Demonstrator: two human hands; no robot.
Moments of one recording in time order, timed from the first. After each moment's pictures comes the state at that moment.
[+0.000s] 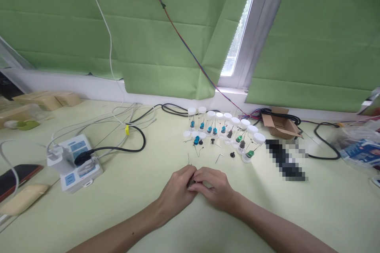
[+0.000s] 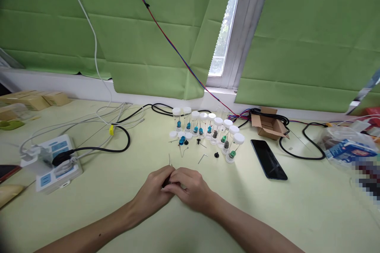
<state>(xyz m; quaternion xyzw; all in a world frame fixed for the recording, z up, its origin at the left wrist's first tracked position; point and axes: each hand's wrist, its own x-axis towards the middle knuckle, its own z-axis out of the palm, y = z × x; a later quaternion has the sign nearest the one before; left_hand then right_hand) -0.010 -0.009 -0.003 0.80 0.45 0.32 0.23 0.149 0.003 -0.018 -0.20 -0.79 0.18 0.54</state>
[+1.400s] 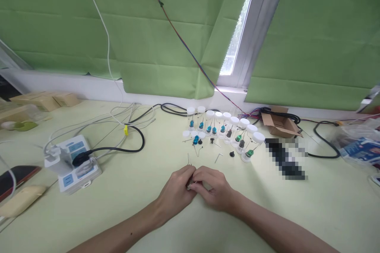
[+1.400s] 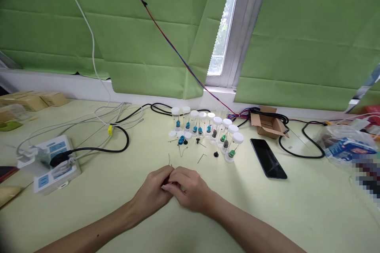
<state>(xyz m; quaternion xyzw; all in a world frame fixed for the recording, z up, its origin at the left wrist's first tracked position) -0.012 -0.008 -0.009 0.80 0.44 0.33 0.22 0.152 0.003 -0.018 -0.20 -0.81 0.20 0.52</state>
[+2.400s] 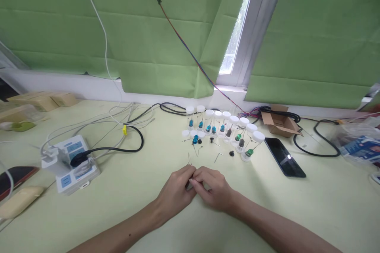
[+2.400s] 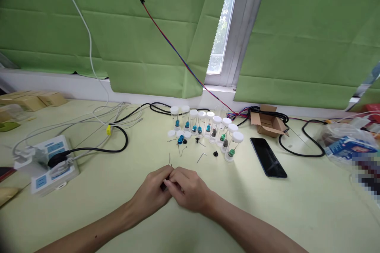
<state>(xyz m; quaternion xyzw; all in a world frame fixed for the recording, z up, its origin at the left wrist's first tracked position) -0.012 -0.009 -0.006 0.81 0.44 0.31 0.23 0.149 0.002 -0.021 -0.22 -0.81 0.15 0.52</state>
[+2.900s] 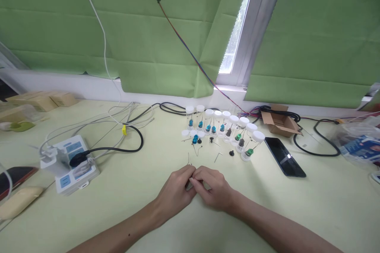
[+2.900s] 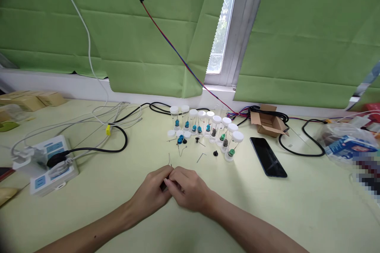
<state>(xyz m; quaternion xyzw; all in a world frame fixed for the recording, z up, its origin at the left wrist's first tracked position) -0.011 -0.009 -0.003 0.81 0.44 0.31 0.22 0.151 0.002 -0.021 -0.23 -0.82 0.17 0.50</state>
